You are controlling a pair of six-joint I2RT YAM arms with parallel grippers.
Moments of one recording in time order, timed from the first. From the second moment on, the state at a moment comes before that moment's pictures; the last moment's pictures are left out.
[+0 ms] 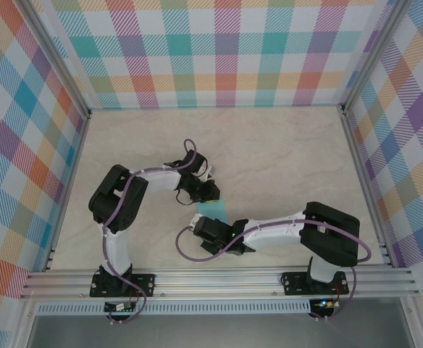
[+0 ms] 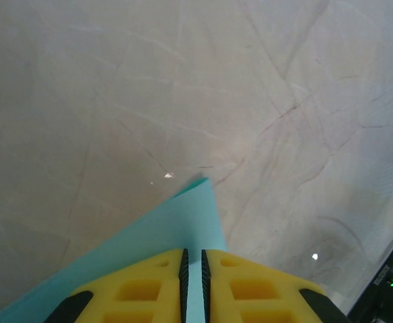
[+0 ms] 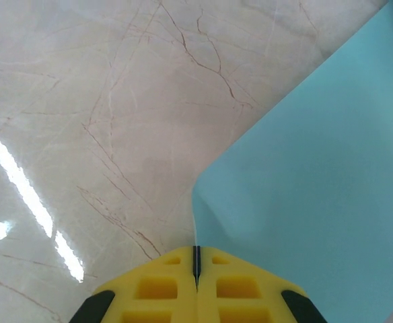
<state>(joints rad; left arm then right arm) -0.57 1.96 1.14 -0.32 0.56 -0.57 1.26 1.67 0.82 -0.19 0.26 0.16</state>
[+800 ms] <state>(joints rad) -0.57 1.96 1.14 -0.32 0.55 -0.52 0.99 1.60 0.74 -0.14 -0.10 0.31</state>
